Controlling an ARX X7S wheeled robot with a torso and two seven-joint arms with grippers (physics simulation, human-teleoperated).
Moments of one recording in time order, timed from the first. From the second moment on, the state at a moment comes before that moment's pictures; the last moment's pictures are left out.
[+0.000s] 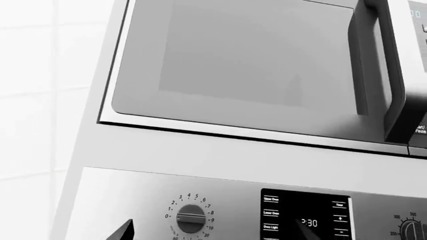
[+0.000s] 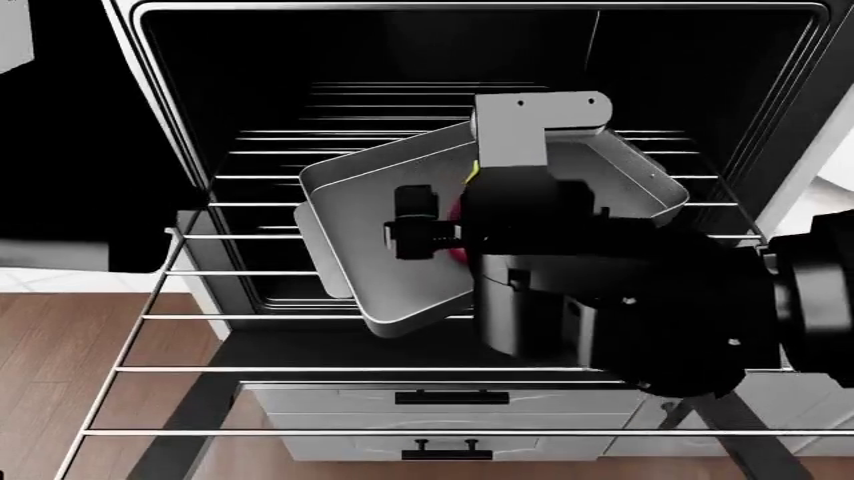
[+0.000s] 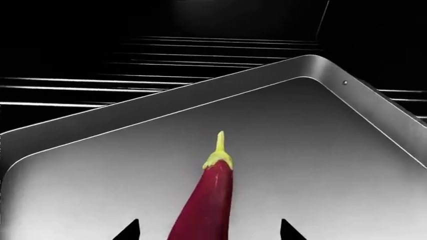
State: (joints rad) left arm -2.17 -1.12 2.07 1.03 -0.96 0.39 -1.54; right arm 1.91 0.41 -2.06 -0.24 2.15 -0.25 1.14
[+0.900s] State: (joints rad) left arm -2.08 -1.10 2.00 1.03 -0.94 0.37 -1.54; right arm 1.89 0.39 -2.02 -0.25 2.22 -0.21 1.16
